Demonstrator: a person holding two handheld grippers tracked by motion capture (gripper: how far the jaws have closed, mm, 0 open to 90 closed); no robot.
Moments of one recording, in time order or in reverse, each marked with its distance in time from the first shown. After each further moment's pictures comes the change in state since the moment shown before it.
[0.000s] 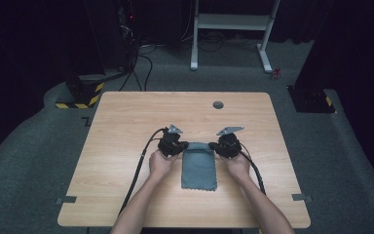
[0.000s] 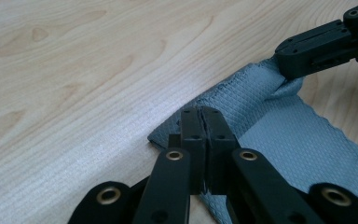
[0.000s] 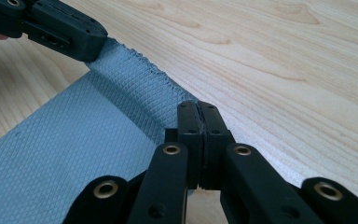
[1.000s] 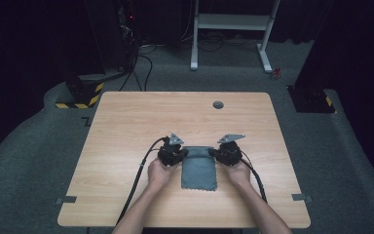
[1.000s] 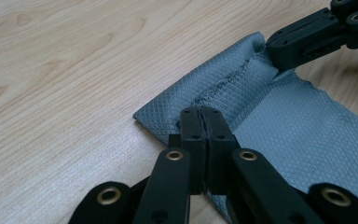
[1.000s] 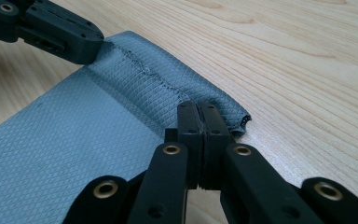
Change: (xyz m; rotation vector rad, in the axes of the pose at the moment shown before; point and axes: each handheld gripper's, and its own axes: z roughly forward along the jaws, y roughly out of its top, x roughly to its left) left arm -0.019 -0.022 -0.008 -0.004 0.025 0.057; right arm 0.010 -0.021 -0.003 -0.022 0.034 -0.024
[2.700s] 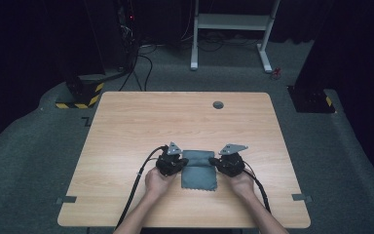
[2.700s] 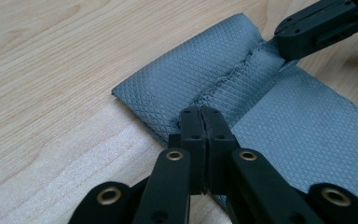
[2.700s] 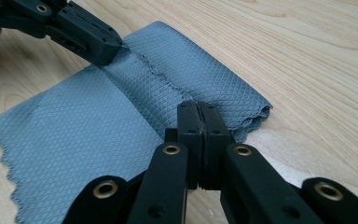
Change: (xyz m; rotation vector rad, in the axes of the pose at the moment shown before) left arm -0.017 -0.021 -0.013 0.008 -0.047 0.018; right arm 0.025 -0.020 -0.021 -0.028 0.020 -0.075
